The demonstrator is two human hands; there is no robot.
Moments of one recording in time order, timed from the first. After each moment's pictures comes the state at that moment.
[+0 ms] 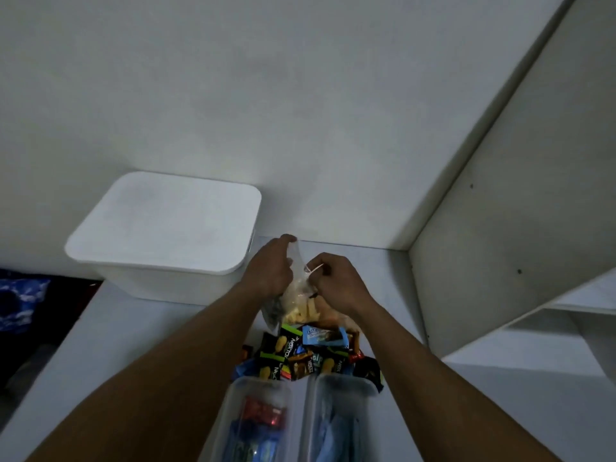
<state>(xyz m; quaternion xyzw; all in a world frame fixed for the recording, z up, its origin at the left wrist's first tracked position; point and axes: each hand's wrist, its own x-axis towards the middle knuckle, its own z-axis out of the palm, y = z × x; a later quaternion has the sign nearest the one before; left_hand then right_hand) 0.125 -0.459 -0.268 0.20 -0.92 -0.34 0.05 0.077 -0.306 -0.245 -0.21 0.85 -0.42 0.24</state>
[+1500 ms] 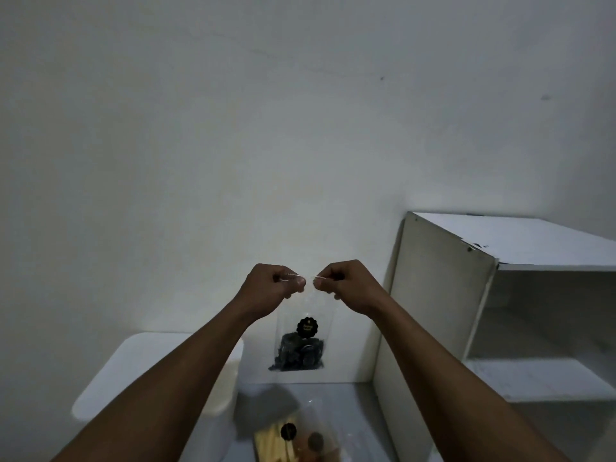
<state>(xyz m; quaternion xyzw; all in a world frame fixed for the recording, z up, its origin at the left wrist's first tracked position) 0.151 -0.439 0.016 0.03 -0.83 -0.51 0.21 0.063 -0.256 0.031 -0.34 0.81 -0.48 0.01</state>
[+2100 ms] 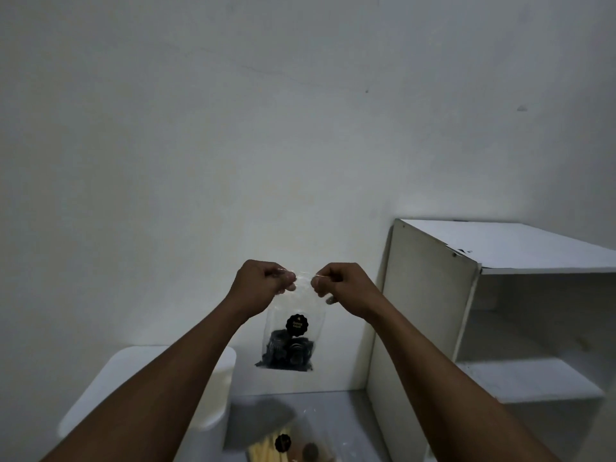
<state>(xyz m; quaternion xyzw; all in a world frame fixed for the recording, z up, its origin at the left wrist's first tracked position) 0.148 -0.442 0.023 0.02 -0.80 -0.55 0.23 0.069 -0.249 0.032 -0.33 0.78 -0.52 0.01</state>
